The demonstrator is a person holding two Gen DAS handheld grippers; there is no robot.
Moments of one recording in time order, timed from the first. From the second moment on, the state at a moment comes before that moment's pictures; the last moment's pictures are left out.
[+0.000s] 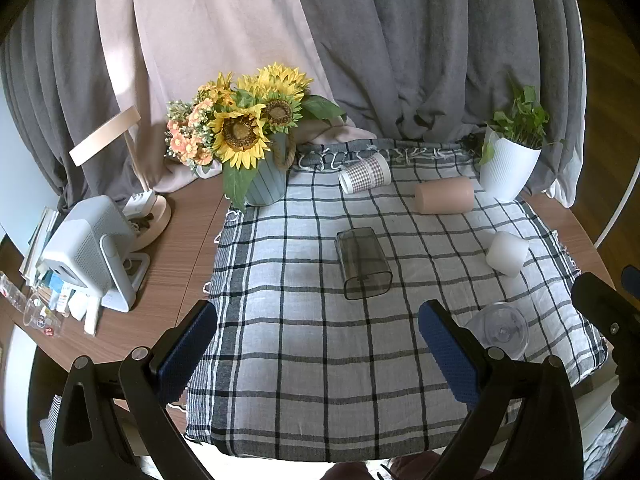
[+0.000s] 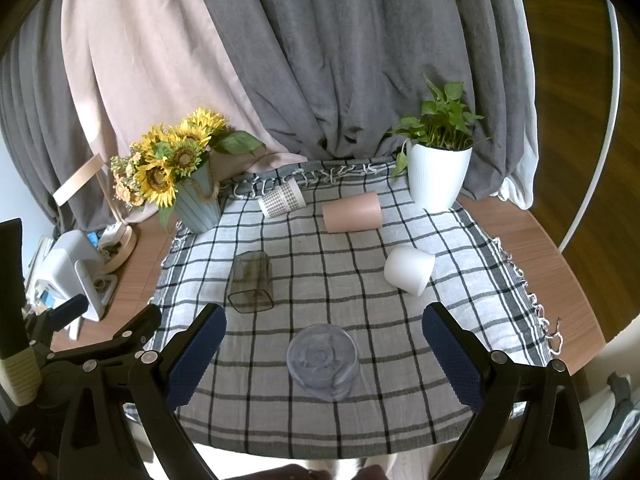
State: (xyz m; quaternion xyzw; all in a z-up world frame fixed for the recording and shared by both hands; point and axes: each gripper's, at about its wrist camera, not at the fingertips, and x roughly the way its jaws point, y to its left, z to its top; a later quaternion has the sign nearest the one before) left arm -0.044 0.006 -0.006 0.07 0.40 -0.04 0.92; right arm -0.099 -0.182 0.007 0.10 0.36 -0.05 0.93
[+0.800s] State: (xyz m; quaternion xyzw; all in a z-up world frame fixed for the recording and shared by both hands) left arm -0.044 0.006 -0.005 0.07 0.40 -0.04 0.91; right arm -0.098 -0.181 0.007 0.10 0.36 -0.05 0.93
